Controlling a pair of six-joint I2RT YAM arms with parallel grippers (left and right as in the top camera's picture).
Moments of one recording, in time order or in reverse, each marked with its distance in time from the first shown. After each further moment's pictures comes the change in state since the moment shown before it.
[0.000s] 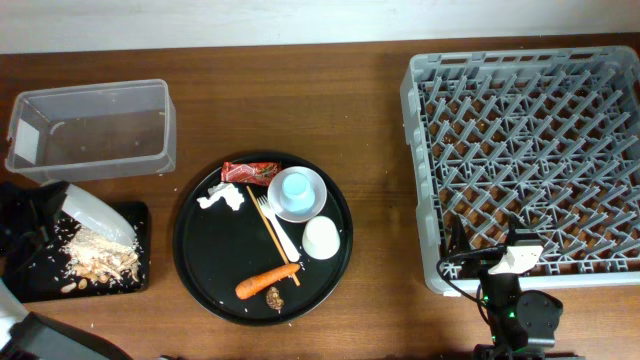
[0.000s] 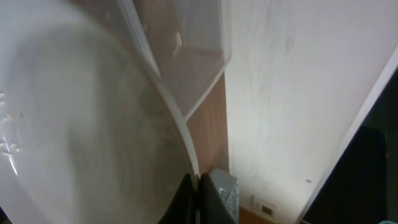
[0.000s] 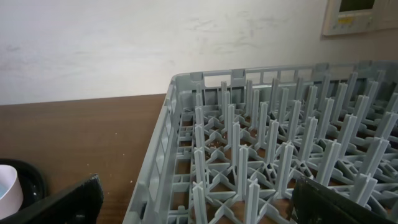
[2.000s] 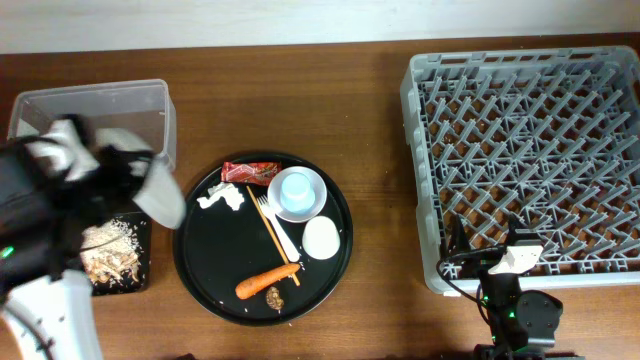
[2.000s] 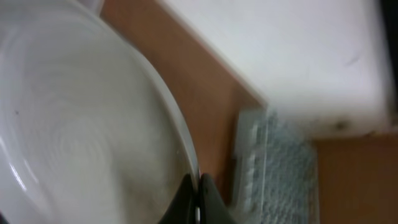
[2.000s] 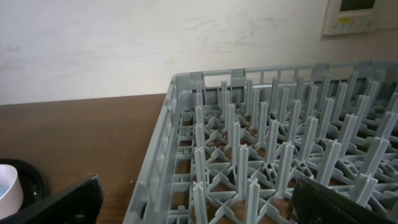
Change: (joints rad) left arm -0.550 -0.420 0.015 -0.079 -0.306 0.083; right arm 0.000 0.000 0.000 0.000 0.000 0.000
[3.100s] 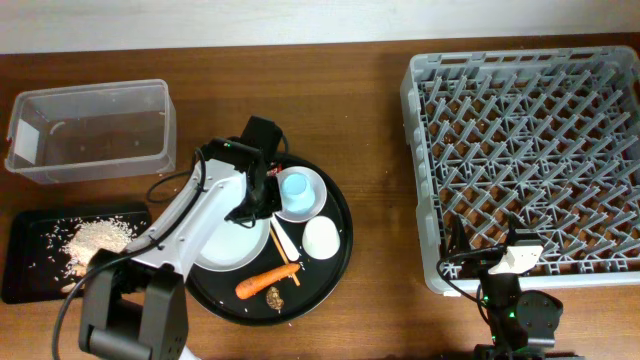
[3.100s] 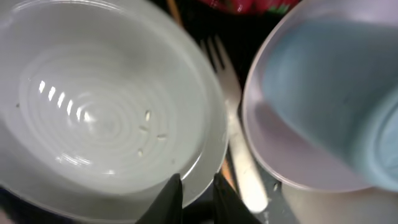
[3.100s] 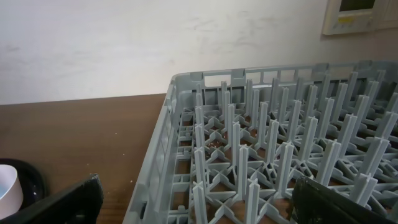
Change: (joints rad) left arm -0.736 0.584 0.000 -0.135 -0.710 -0.057; right arm 0.000 0.000 0.000 0.000 0.000 0.000
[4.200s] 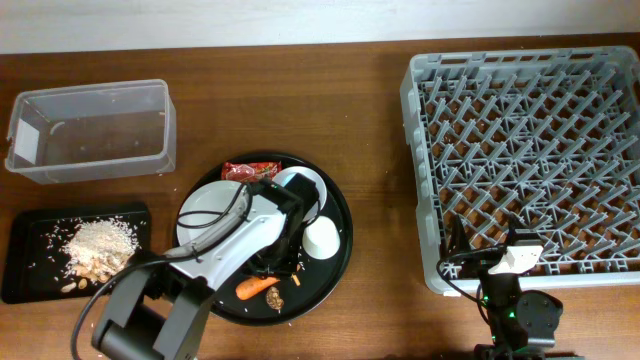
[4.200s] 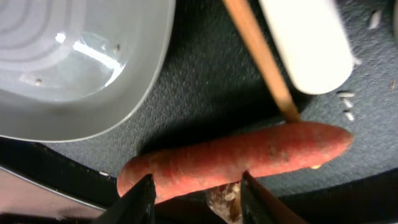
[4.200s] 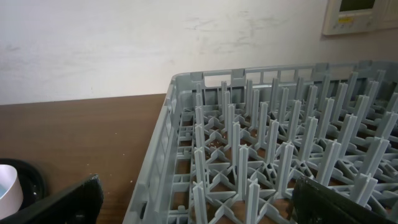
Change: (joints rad) left arm -0.223 -0.003 -0.210 -0.105 -0.001 0.039; right arm 0.000 0.000 0.000 0.000 0.000 0.000
